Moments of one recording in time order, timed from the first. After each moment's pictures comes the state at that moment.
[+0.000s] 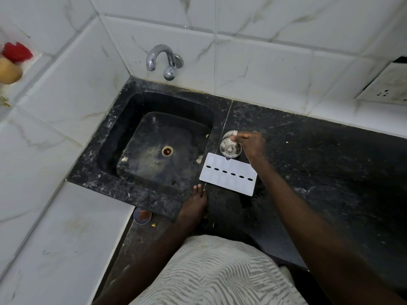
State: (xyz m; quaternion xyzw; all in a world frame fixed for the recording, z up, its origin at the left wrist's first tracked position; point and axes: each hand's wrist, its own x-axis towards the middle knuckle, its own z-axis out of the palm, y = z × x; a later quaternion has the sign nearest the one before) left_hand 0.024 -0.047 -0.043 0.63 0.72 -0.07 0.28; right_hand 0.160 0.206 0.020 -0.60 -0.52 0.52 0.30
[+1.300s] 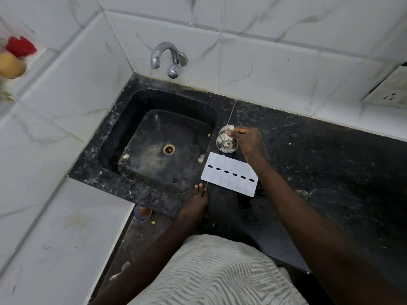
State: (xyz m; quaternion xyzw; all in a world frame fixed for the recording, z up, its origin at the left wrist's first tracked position) left_hand 0.024 -0.045 -0.045 0.62 0.72 -0.06 0.31; right_hand 0.131 0.210 0.031 -0.57 -0.52 0.54 0.34
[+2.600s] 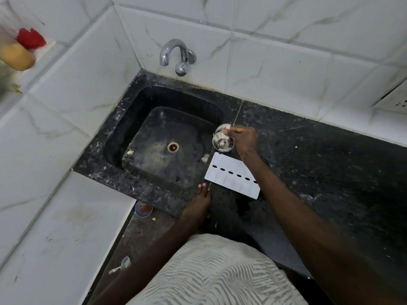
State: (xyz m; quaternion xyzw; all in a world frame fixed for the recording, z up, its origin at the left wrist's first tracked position) left_hand 0.022 -0.049 -0.046 0.62 0.73 -0.04 0.30; right_hand 0.100 0.206 0.023 -0.59 -0.56 0.50 0.30
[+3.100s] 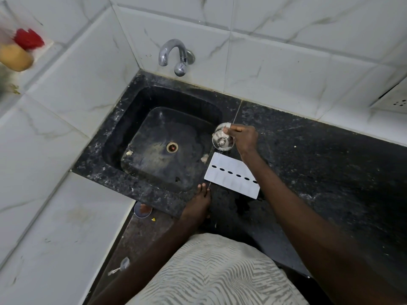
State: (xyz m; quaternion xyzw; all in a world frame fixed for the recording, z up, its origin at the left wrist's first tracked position) left_hand 0.022 -0.049 -0.045 0.63 0.72 -0.05 0.30; right_hand 0.100 0.206 0.033 -0.58 -0.54 0.51 0.31
